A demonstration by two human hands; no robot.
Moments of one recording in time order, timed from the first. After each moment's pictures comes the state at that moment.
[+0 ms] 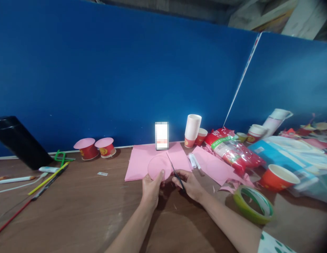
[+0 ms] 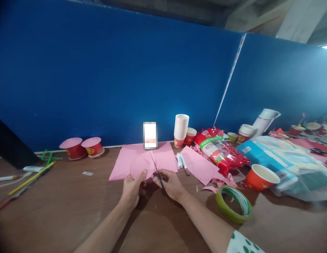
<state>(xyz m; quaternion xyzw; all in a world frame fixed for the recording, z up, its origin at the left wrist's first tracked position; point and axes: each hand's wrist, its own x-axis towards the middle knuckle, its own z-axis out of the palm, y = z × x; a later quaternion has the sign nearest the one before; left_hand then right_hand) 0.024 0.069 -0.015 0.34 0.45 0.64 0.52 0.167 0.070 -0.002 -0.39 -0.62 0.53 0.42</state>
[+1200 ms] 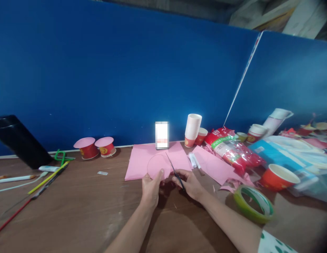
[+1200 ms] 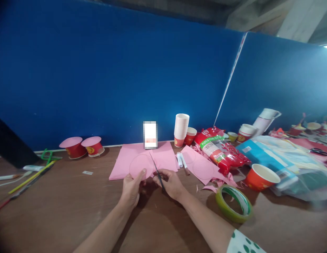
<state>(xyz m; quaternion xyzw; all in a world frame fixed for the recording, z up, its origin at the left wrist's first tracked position) 0.025 0.069 -0.018 0.32 0.44 0.66 0.52 0.167 0.070 -0.005 -0.41 -0.63 0.51 0.42</state>
